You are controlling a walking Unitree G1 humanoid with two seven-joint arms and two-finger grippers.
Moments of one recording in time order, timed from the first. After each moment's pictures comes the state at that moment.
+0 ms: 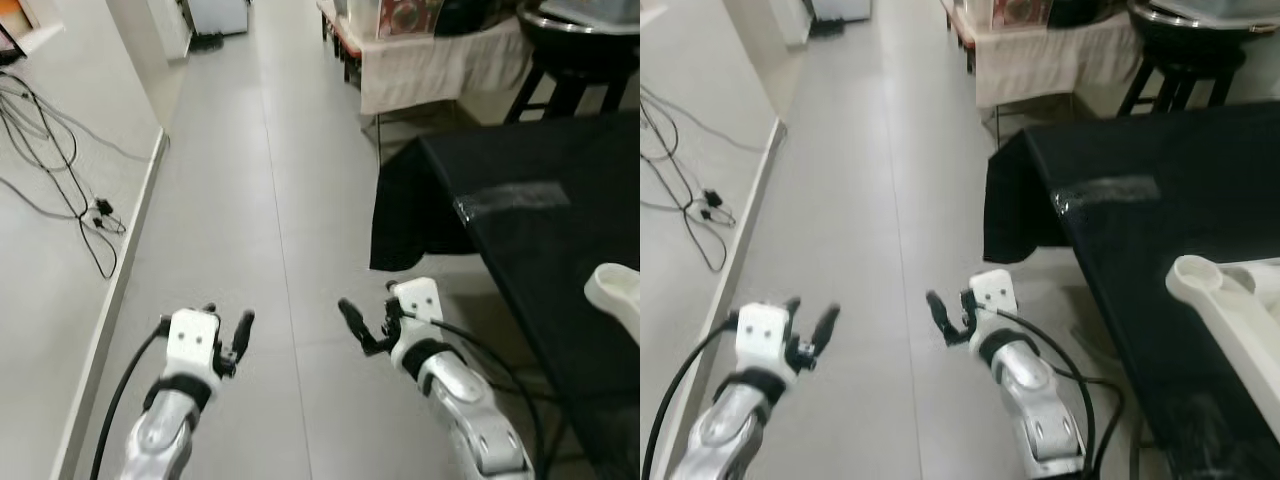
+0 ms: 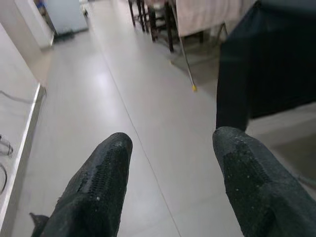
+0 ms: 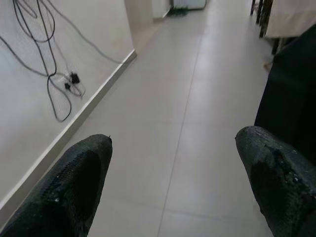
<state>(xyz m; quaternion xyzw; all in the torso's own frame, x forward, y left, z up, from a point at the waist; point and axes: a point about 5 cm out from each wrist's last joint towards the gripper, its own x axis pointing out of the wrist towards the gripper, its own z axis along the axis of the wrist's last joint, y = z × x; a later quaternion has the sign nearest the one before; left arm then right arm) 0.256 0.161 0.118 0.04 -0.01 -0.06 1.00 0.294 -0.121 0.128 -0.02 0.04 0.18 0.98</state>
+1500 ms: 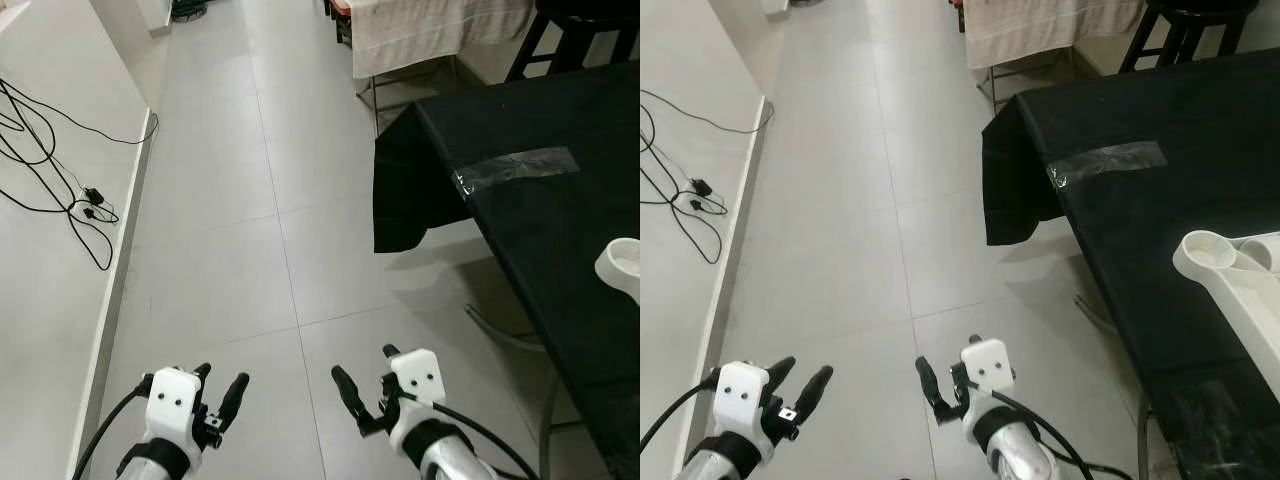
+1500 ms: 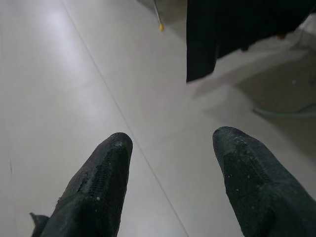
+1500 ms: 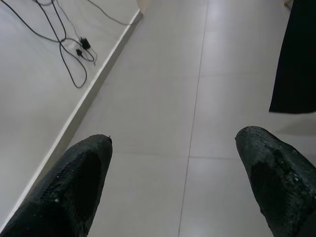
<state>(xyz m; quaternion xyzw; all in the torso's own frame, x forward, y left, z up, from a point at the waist) 0.200 0.175 0.089 0.02 0.06 -0.11 0.99 0.217 -0.105 0.095 0.00 0.08 0.19 0.98</state>
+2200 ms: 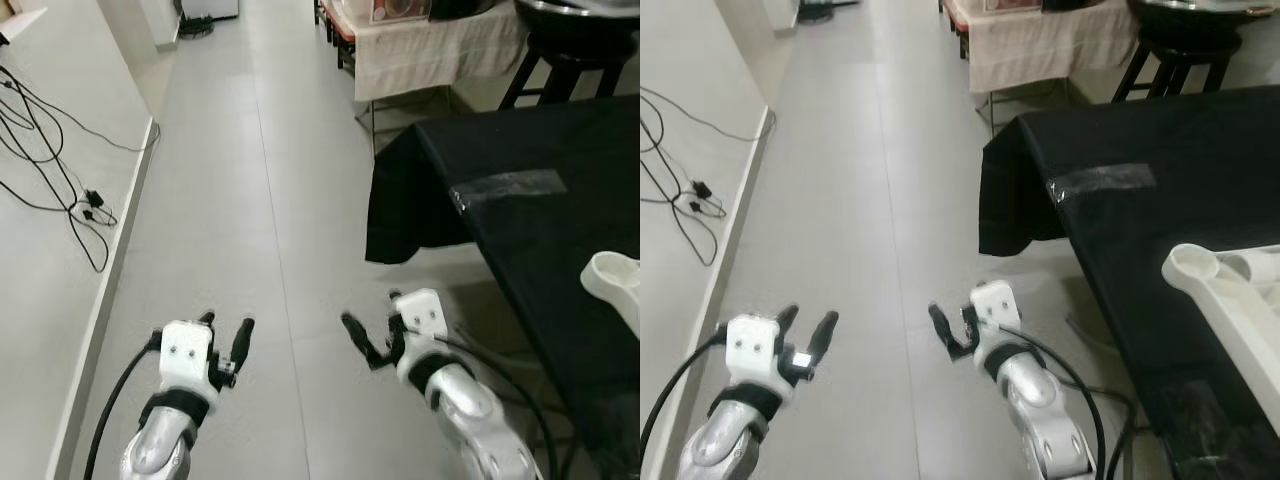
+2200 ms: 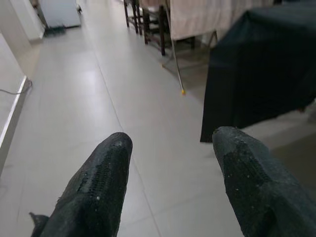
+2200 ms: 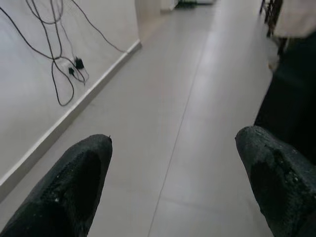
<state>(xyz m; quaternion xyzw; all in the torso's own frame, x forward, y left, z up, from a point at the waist) 0.245 0.159 0.117 0.01 -0.02 -0.06 1.00 0.285 -0.123 0.126 -0.05 0.03 0.20 0.98</state>
